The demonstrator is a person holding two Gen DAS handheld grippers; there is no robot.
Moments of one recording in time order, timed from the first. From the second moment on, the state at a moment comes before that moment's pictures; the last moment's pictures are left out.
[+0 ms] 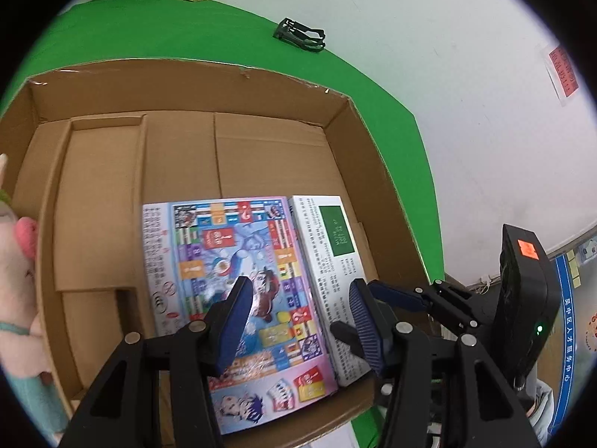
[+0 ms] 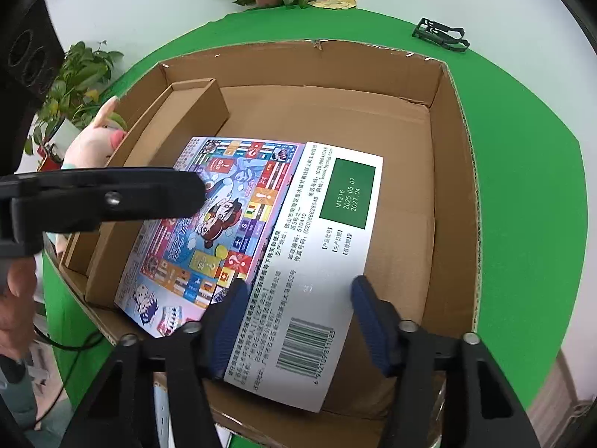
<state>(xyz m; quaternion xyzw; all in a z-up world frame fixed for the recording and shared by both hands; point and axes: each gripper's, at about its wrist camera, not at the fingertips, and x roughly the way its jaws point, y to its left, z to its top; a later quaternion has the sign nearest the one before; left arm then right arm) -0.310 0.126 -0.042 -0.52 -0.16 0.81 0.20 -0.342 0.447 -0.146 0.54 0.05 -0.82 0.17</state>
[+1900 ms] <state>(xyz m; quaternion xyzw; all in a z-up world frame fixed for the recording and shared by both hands) -0.163 0.154 0.014 -0.30 -0.01 0.95 0.07 -0.151 0.488 -0.056 0.36 0.03 -0.92 0.11</state>
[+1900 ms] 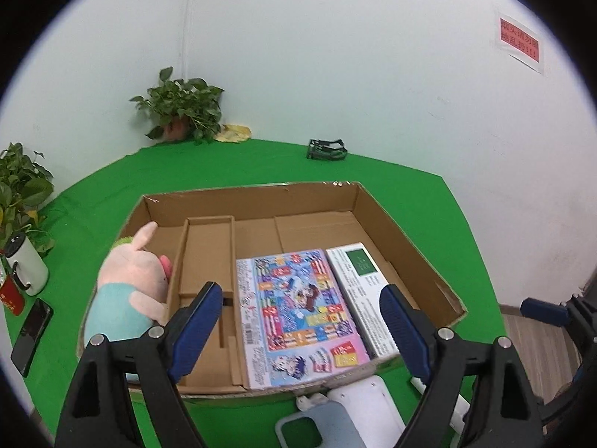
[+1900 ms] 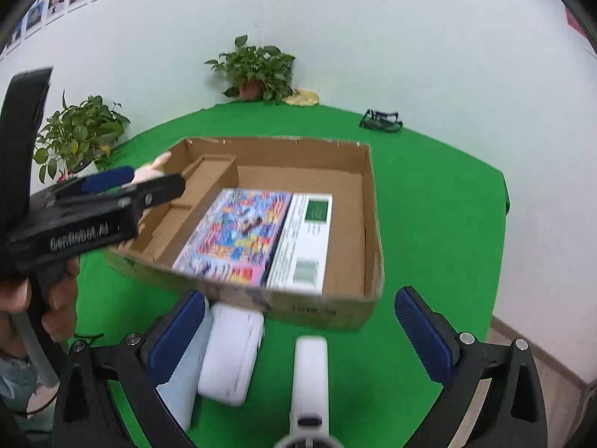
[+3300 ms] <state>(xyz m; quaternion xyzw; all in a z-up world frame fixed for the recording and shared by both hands) -0.213 0.327 -0.120 -0.60 -0.06 0.74 0.29 -0.082 0.569 -0.160 0.50 -0.11 -0.85 0.09</state>
